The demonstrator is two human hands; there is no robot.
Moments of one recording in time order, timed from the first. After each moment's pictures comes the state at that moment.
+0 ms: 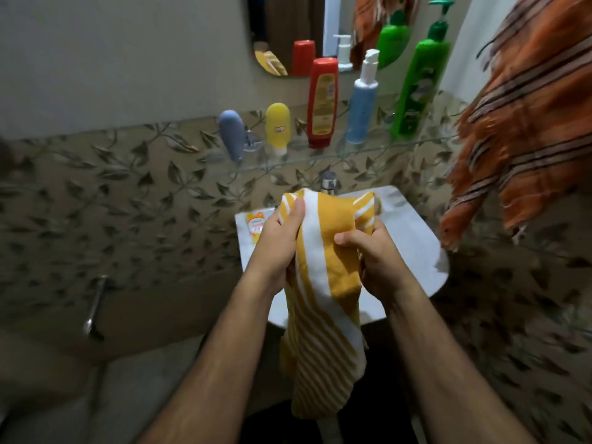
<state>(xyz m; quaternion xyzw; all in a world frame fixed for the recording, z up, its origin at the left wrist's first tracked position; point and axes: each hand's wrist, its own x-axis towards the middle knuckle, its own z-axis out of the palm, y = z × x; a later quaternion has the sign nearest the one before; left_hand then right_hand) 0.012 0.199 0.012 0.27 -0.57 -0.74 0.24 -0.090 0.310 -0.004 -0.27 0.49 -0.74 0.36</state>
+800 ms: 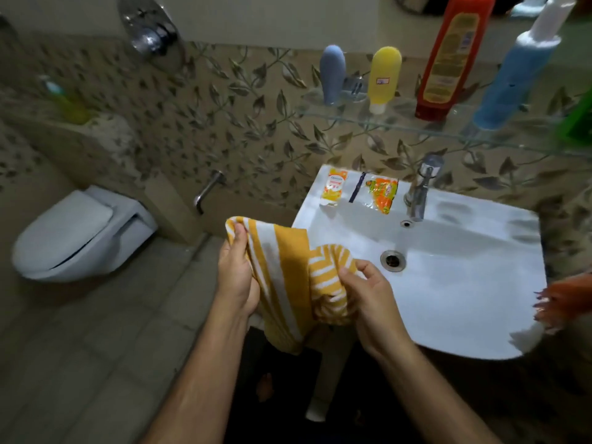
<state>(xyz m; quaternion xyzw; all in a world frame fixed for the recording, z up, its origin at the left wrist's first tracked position) 0.041 0.275 -0.070 0.47 -0.23 -0.59 0.61 -0.128 0.346 -0.094 -0.23 0.53 -0.55 0.60</state>
